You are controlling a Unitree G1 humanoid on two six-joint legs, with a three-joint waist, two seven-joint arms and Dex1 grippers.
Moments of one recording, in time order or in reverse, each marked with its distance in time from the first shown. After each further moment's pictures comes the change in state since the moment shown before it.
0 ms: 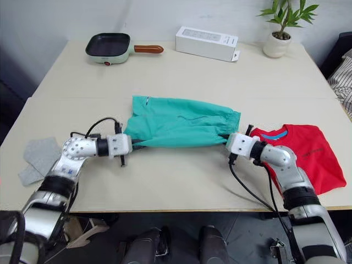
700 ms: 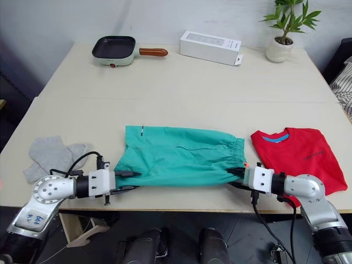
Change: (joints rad) left arm 0.506 0.142 0.171 -0.688 -0.227 0.417 0.031; right arm 0.381 -0.175 -0.124 -0.363 0.167 0.175 0.175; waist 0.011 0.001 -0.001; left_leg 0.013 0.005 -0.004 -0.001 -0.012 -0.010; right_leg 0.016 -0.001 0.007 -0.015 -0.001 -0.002
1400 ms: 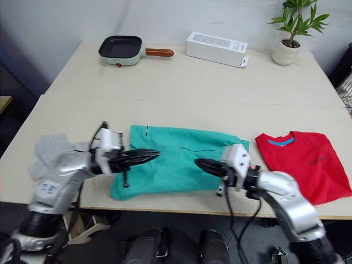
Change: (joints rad) left arm -0.373 -0.325 -0.177 0.170 -0.088 0.280 0.102; right arm -0.112 0.319 0.168 -0.396 0.077 0.538 -0.321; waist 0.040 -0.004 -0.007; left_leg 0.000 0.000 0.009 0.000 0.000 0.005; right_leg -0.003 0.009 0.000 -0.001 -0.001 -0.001
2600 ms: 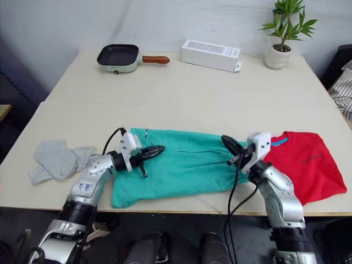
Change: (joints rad) left arm -0.100 -0.108 0.085 0.283 0.105 -0.159 0.042; right arm -0.060 0.179 -0.290 0.269 0.142 0.015 -0.209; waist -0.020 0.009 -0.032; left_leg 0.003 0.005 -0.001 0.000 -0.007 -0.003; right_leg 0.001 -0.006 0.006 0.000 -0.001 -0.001
